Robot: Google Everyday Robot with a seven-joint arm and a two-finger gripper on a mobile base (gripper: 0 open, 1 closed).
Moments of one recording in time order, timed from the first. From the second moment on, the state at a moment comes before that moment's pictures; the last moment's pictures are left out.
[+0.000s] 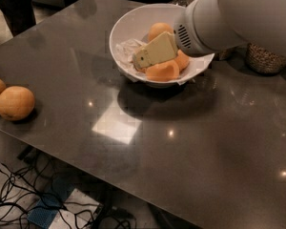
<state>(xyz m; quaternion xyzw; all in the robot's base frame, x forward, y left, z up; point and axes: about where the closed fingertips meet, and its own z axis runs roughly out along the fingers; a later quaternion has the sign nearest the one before) 0.533 -0.082 1.001 -0.24 0.87 0.02 0.43</state>
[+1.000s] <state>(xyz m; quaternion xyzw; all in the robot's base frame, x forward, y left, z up) 0.582 -0.066 0.958 -0.22 0.87 0.04 0.43</state>
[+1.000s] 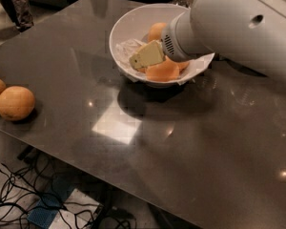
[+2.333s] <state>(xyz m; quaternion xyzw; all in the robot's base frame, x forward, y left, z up) 0.623 -0.076 0.924 -0.16 0.89 0.02 0.42</state>
